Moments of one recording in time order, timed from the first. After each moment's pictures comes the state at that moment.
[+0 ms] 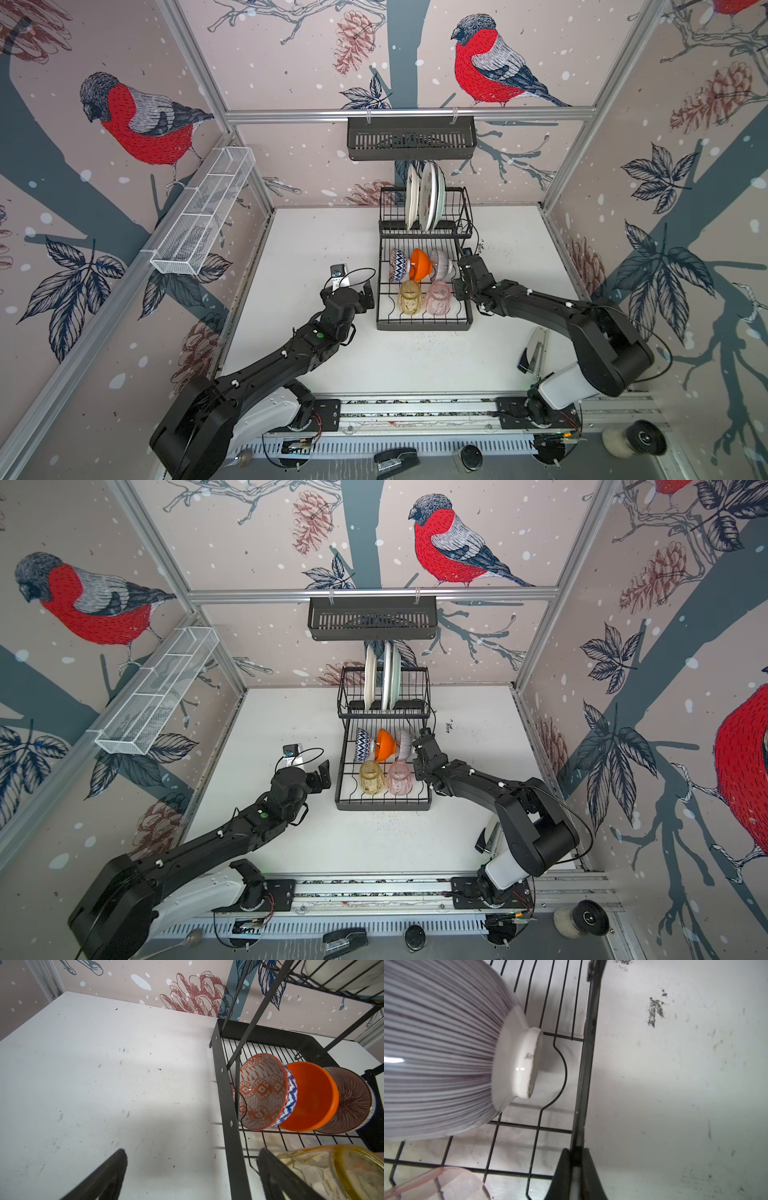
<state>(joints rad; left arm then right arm) -0.64 1.05 0.41 0.17 -0.48 -0.44 0.56 1.56 0.81 -0.13 0.27 0.22</state>
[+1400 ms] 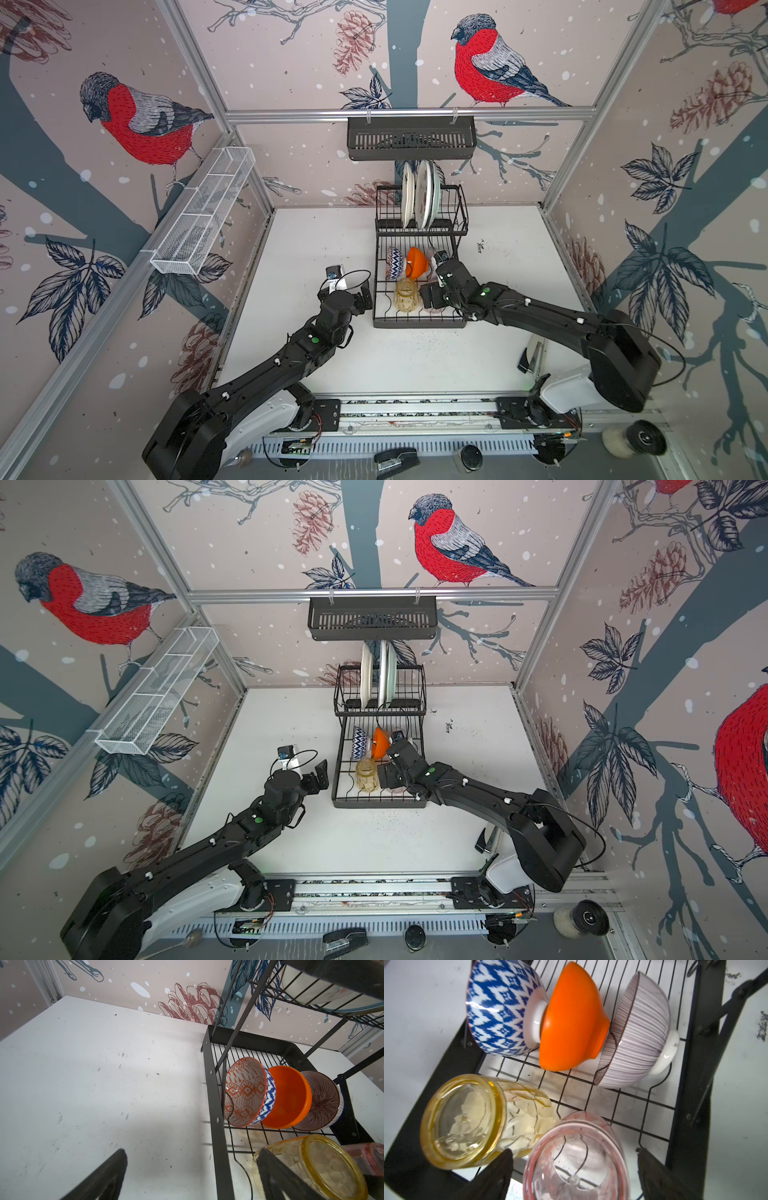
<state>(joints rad) -0.64 0.97 0.39 0.17 -0.46 -0.44 0.80 1.49 0.91 -0.27 0.20 0.41</state>
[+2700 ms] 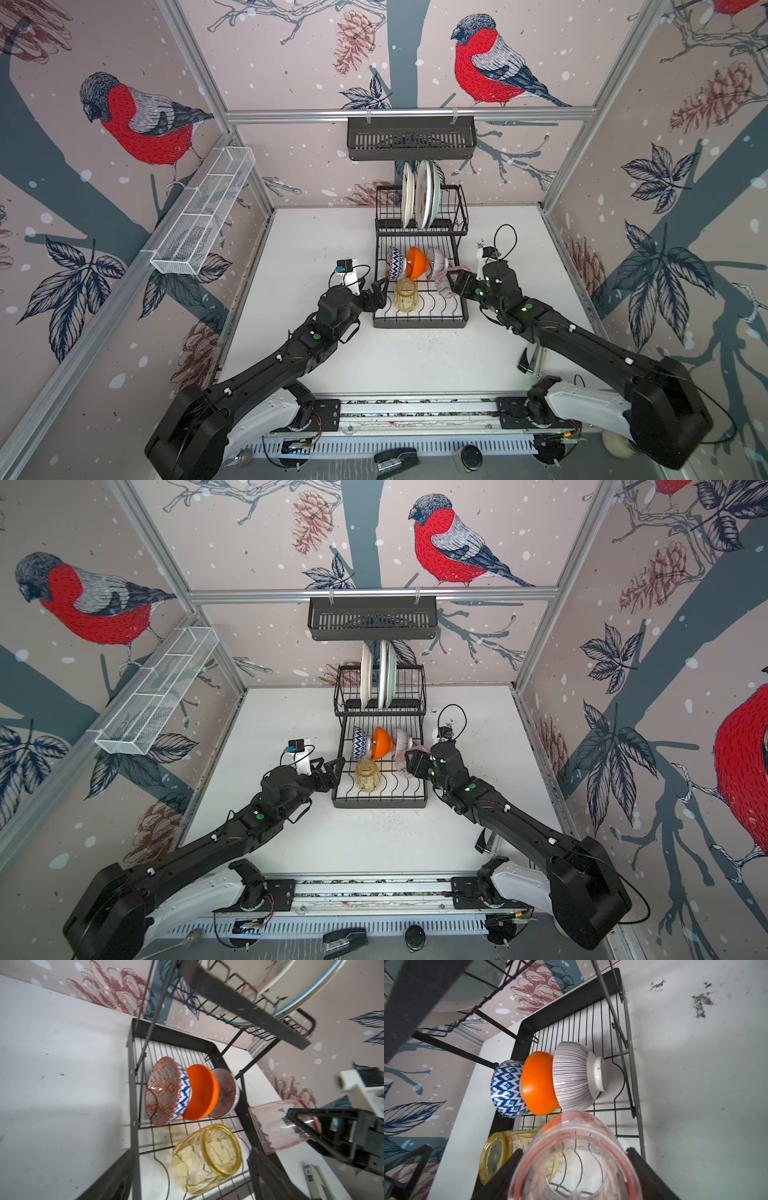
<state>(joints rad) -0.64 1.00 0.43 0.33 -0.06 -0.57 0.56 1.15 0.63 0.00 -0.01 0.71</state>
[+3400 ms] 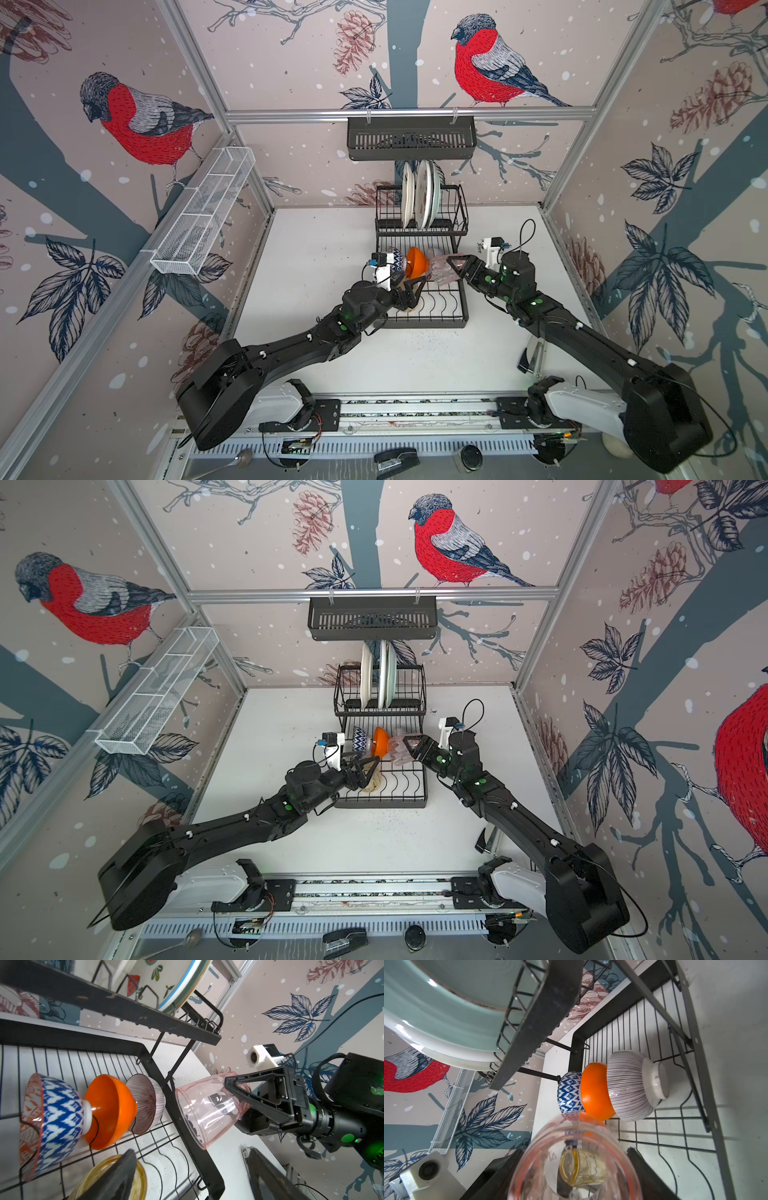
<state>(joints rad) -0.82 1.28 0.55 0.63 0.03 -0.57 0.43 1.14 0.65 0.17 -0.36 0.93</state>
